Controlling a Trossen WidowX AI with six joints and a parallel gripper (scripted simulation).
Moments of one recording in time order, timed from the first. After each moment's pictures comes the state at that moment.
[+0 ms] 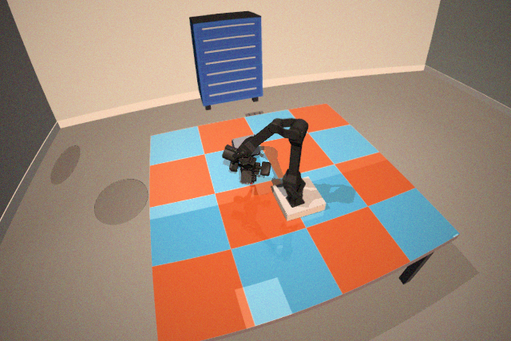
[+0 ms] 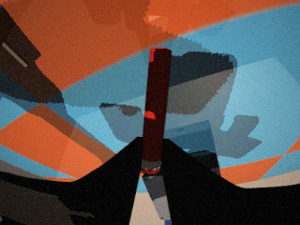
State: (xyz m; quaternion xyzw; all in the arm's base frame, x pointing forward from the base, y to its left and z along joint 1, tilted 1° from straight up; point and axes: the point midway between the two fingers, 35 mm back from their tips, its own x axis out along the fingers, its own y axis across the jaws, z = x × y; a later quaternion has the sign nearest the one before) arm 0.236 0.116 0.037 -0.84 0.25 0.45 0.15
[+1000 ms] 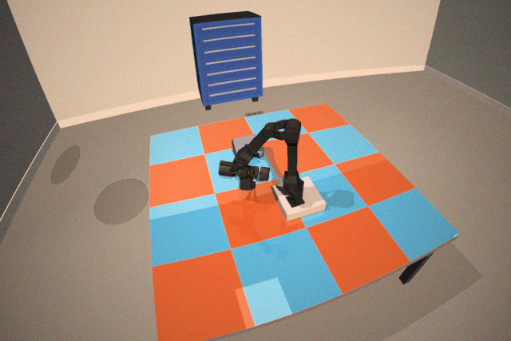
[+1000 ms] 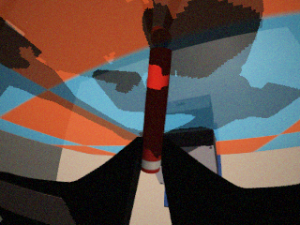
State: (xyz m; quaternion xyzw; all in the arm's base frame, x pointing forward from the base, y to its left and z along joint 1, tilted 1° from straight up) arm 0.219 0.127 0.040 -0.89 0.27 0.34 0.12
